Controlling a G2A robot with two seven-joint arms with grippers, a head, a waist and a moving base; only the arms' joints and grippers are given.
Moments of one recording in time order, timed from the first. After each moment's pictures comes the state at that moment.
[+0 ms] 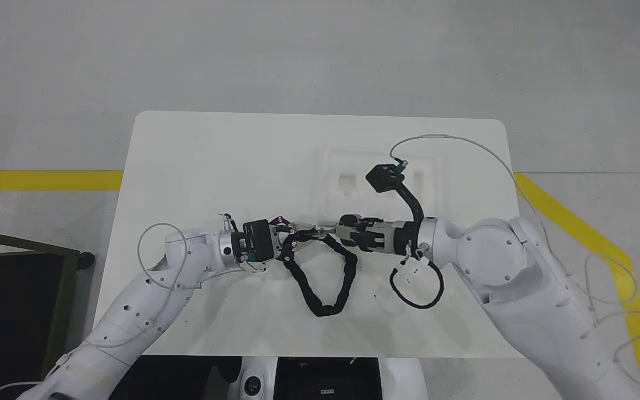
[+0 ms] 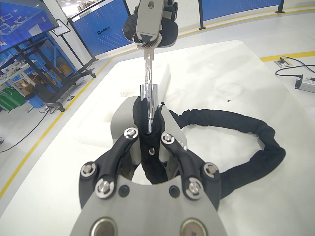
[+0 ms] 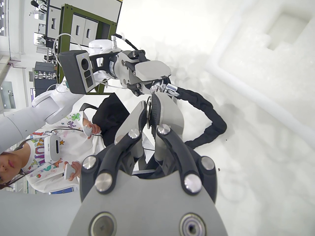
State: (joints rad) left arm 1.08 -0.96 -0.96 -1.44 1.75 -0.64 0.77; right arm -1.03 -1.01 1.06 -1.99 -0.16 0.20 0.99
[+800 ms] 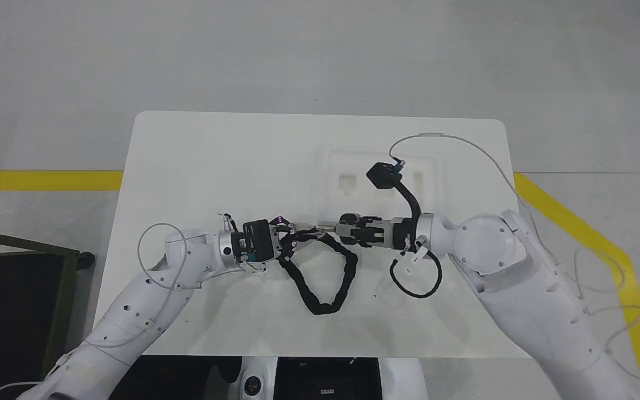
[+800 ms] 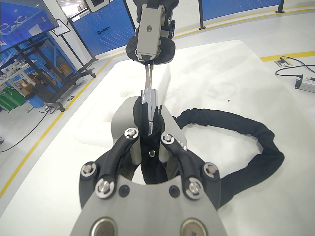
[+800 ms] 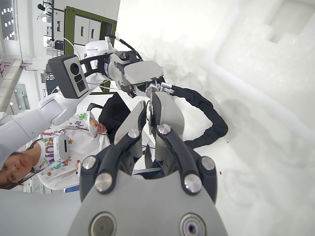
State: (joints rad) left arm 1.08 -0.96 -0.96 -1.44 1.75 -0.64 0.77; right arm -1.01 -1.02 1.04 -1.87 -0.08 0.15 0.99
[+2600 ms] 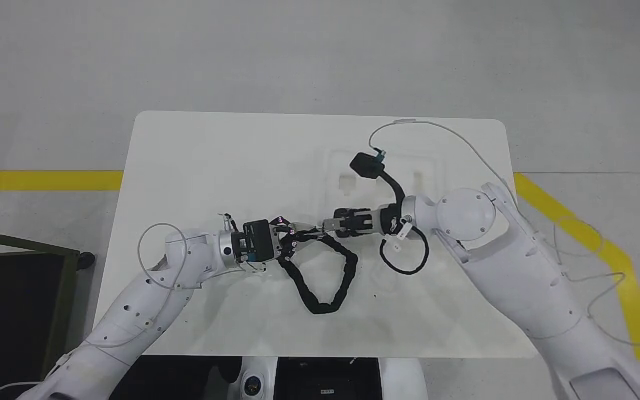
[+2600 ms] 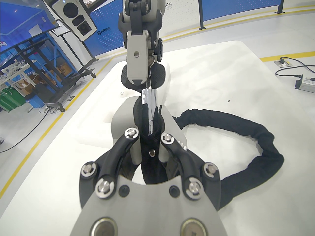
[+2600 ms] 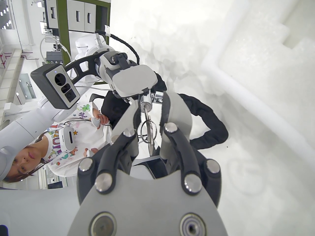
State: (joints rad) left arm 1.08 -0.96 -0.96 -1.44 1.75 -0.64 0.77; right arm -0.83 -1.07 0.93 -1.70 -0.02 0.16 1.07
